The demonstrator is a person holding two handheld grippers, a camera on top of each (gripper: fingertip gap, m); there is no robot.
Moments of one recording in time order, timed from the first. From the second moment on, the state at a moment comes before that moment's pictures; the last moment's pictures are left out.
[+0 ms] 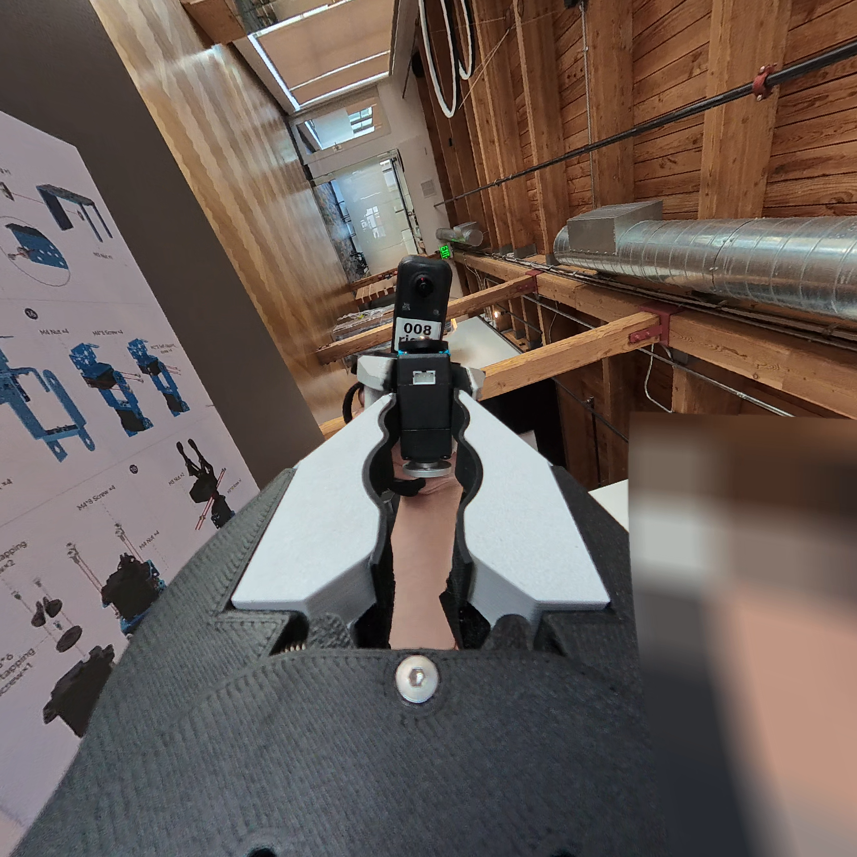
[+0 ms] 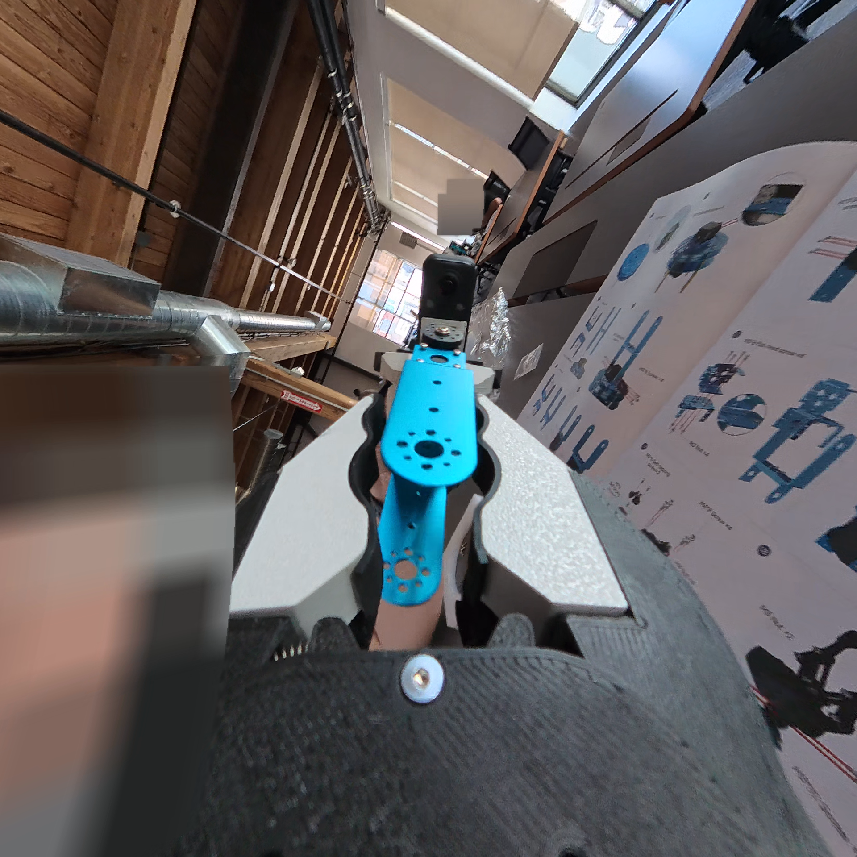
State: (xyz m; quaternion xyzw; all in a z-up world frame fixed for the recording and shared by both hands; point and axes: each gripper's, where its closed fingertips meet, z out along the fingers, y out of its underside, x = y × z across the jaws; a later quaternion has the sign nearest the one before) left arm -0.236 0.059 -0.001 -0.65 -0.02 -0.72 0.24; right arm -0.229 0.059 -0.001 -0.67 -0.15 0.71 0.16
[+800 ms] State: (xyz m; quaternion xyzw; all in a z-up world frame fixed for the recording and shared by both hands) left arm -0.290 0.061 0.048 -0.64 -0.03 -0.65 0.40; right arm -0.168 0.094 -0.069 -0.72 -0.03 0.69 0.12
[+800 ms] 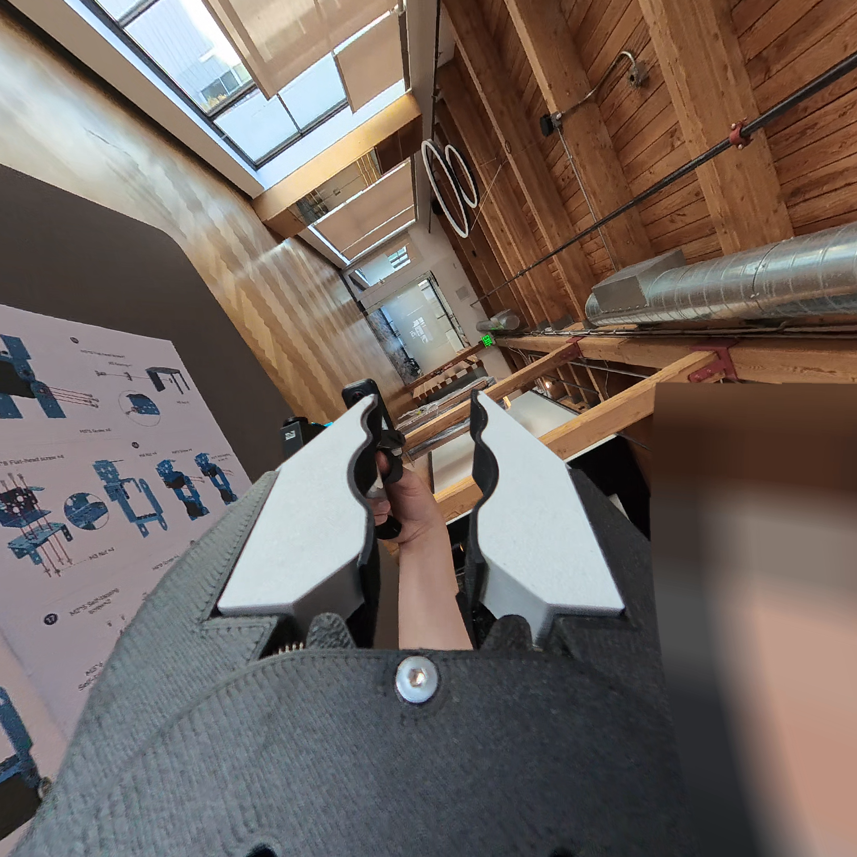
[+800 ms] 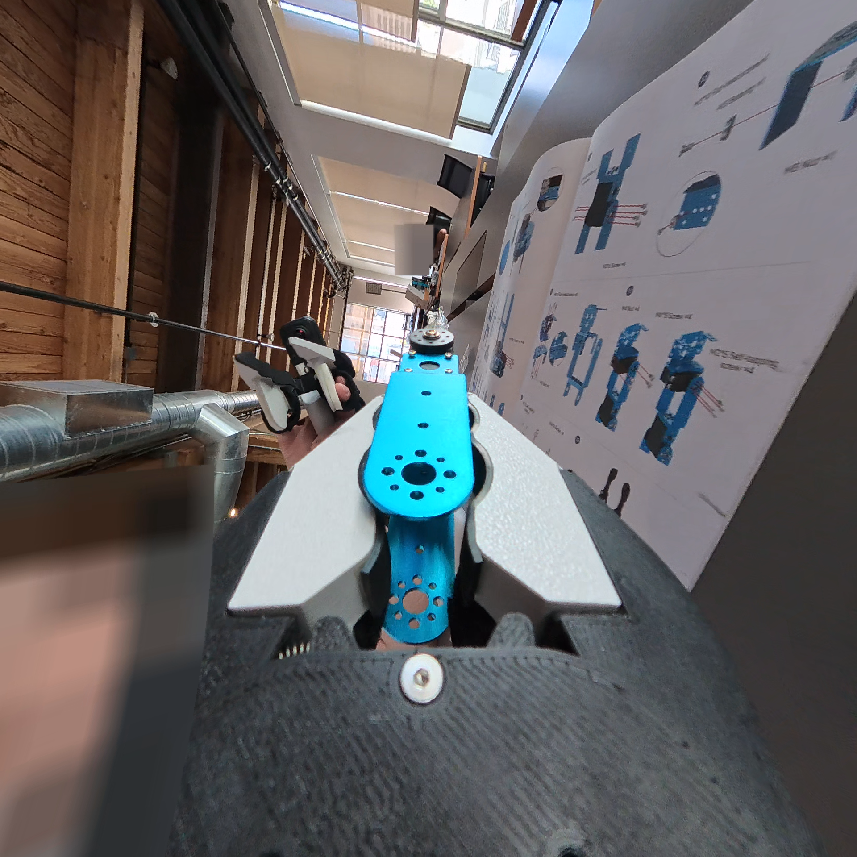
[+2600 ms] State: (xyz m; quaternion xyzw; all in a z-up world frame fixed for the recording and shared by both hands) left arm -0.282 0.058 0.052 -0.63 -0.03 -0.68 0.38; right arm -0.179 0.095 -0.087 -0.72 0.00 0.69 0.08
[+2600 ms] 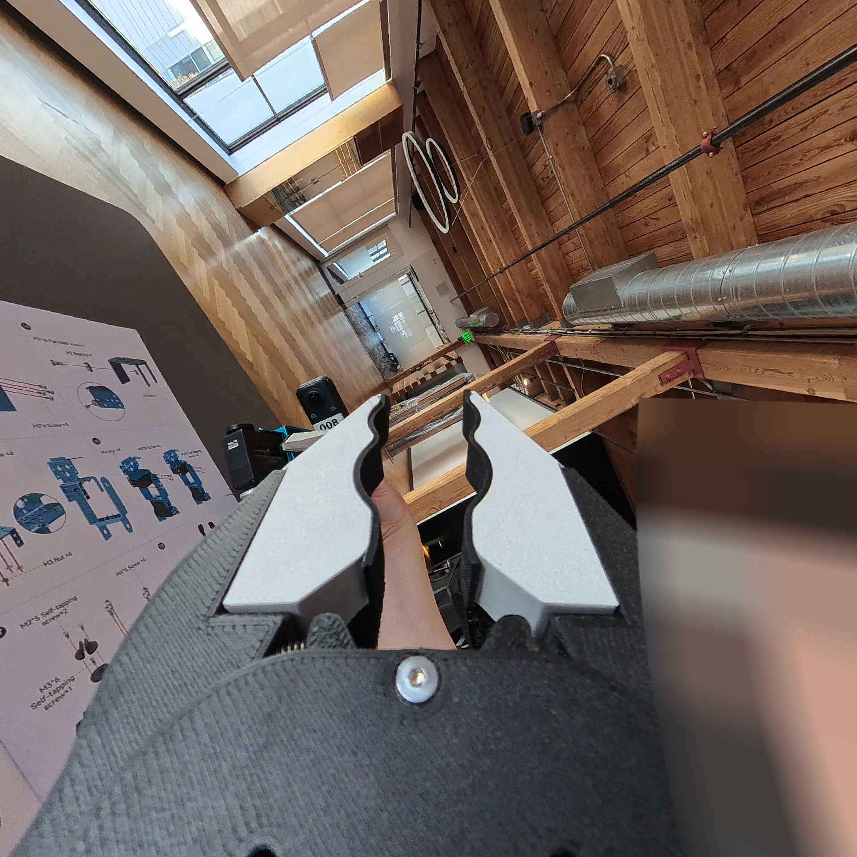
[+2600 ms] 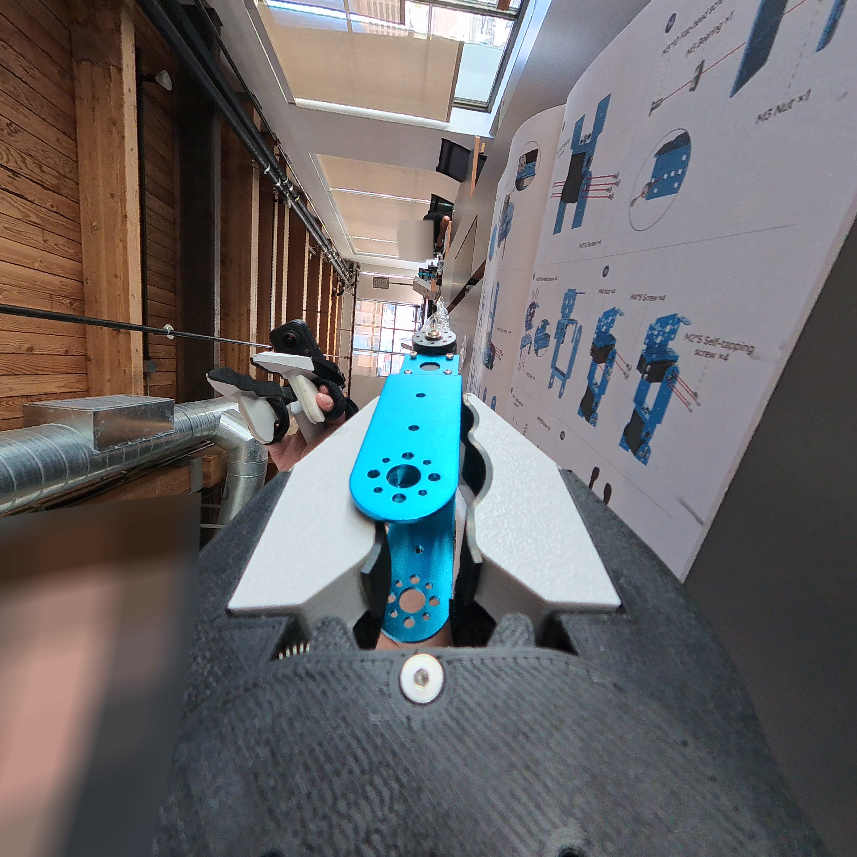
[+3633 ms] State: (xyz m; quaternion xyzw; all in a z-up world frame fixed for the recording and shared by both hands) left arm -0.280 0.054 0.059 -0.63 -0.02 -0.67 0.39; right arm -0.177 0.096 -0.086 -0.71 0.00 0.70 0.08
